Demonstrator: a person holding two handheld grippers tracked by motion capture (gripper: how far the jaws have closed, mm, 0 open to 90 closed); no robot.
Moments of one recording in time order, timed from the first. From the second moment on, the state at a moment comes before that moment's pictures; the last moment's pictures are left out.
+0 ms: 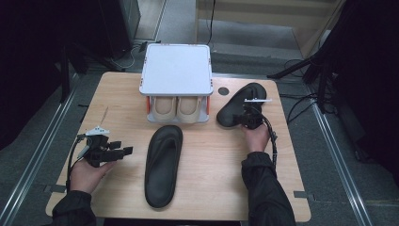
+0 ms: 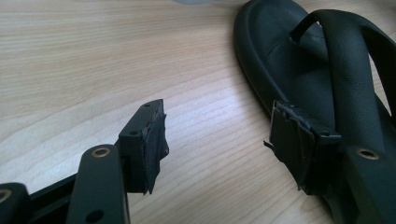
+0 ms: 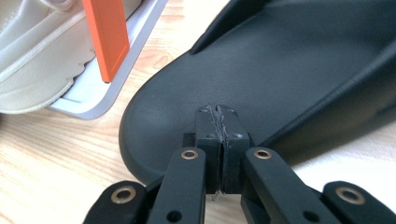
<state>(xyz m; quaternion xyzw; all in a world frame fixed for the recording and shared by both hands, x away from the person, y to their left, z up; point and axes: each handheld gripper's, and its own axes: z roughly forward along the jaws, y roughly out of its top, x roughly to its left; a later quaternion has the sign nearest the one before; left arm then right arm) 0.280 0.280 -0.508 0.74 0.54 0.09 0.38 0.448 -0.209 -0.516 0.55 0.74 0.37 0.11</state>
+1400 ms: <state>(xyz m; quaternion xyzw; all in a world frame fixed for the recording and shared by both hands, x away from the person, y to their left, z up) 0.296 0.260 -0.506 0.76 0.52 0.08 0.37 0.428 -0.252 -0.509 0.58 0.71 0.38 0.16</state>
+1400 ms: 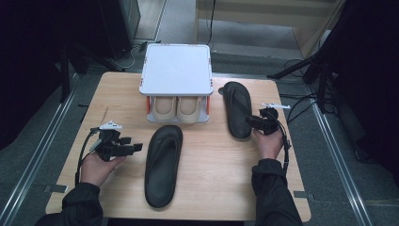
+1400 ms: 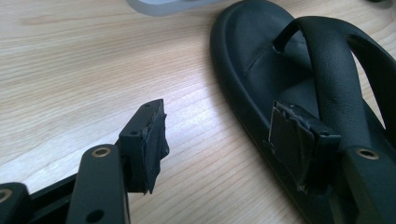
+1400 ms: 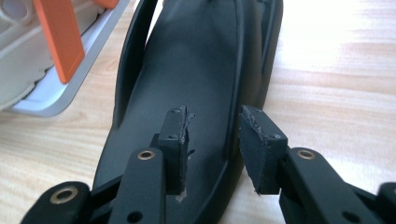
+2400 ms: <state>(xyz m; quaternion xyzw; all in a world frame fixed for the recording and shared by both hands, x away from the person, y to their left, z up) 0.252 0.296 -0.513 0.72 0.58 0.10 0.36 0.481 -0.246 -0.512 0.60 0.68 0.38 0.17</state>
